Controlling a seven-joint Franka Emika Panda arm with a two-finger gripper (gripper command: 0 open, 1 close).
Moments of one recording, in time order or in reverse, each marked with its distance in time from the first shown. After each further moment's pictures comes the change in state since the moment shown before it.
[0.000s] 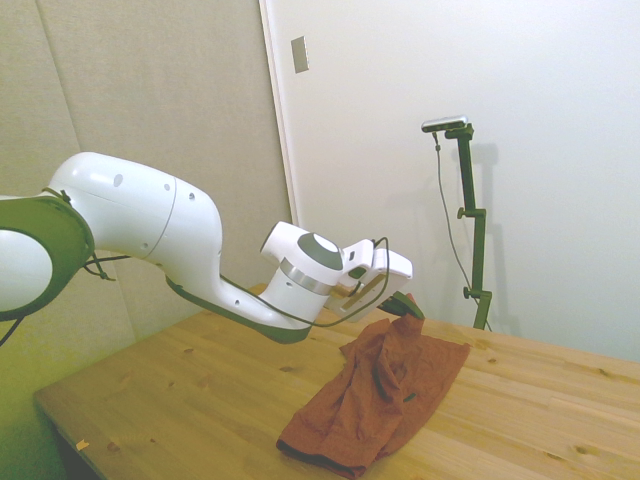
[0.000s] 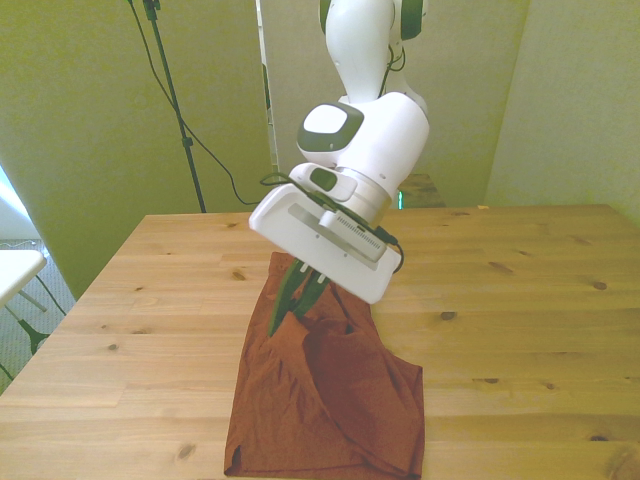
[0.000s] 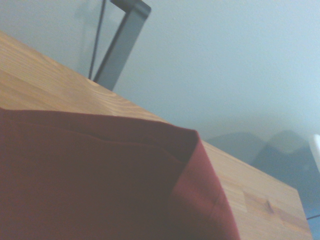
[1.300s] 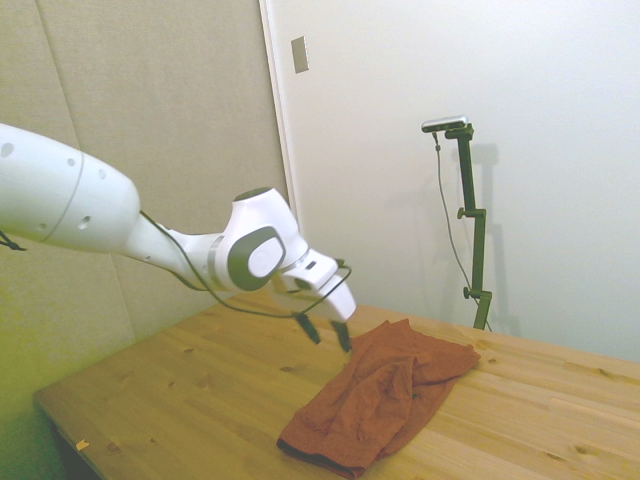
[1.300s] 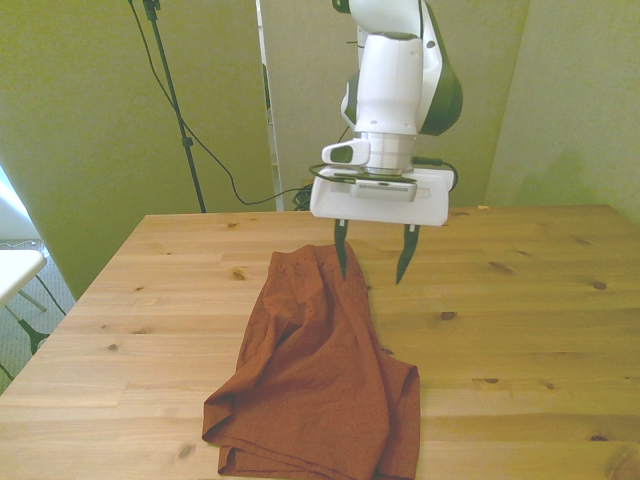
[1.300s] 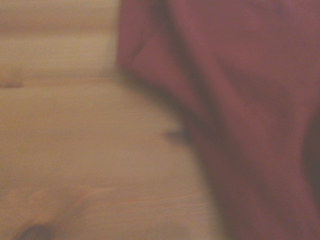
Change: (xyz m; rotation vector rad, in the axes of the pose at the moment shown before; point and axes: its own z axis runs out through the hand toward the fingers) arm -0.092 0.000 -0.129 0.169 -0.707 0.303
